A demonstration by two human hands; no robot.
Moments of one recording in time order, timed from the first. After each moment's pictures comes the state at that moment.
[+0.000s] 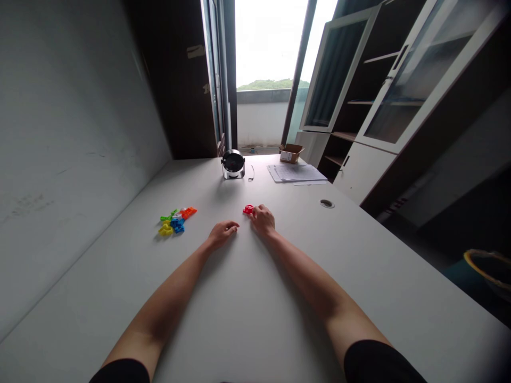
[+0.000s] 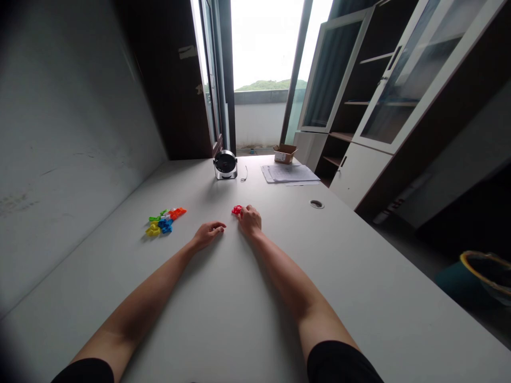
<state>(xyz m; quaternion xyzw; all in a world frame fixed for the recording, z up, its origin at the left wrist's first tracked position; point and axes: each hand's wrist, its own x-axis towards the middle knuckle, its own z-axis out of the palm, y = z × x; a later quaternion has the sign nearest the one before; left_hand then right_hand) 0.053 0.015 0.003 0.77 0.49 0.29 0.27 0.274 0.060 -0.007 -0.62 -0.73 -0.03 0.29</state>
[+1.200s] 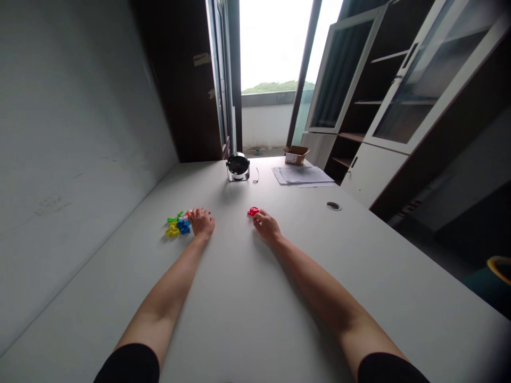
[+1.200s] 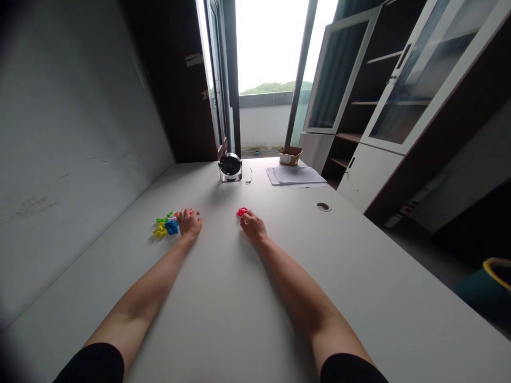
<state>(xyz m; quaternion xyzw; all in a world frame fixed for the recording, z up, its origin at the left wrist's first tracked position) -0.013 0.050 -0.001 0.64 0.71 0.29 -0.07 0.278 0.041 -0.003 -0.54 -0.78 0.06 0.31</state>
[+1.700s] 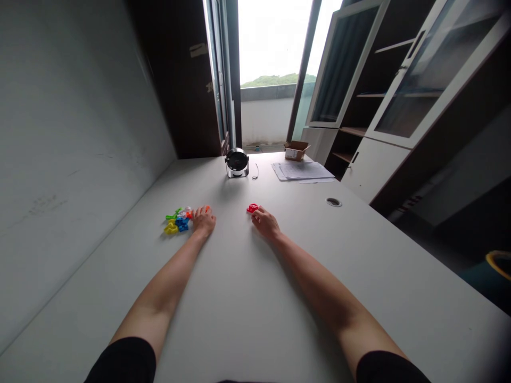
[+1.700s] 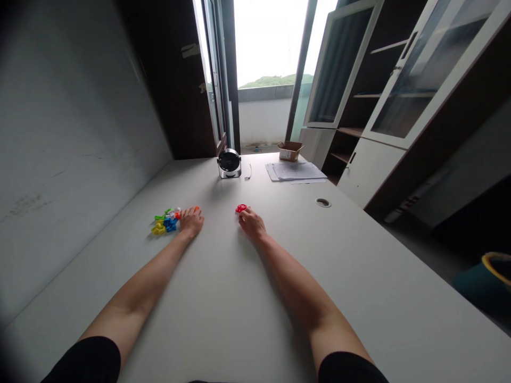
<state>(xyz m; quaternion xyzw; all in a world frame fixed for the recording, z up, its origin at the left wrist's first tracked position) -0.015 0.062 -0.014 0.70 0.68 0.23 -0.06 0.277 0.040 -0.001 -0.54 -0.78 0.05 0.30</state>
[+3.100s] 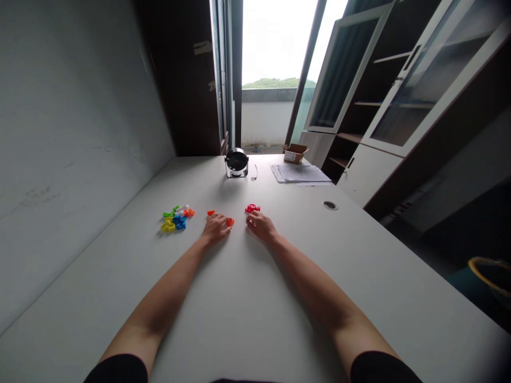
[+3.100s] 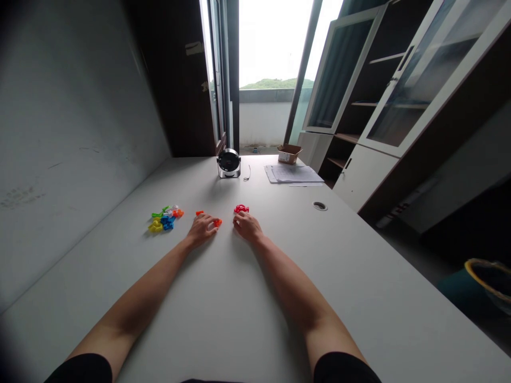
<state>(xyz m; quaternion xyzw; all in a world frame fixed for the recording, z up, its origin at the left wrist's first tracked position) 0.028 0.011 0.009 0.81 0.51 0.26 0.07 0.274 0.035 0.001 -0.46 -0.85 0.01 0.26</state>
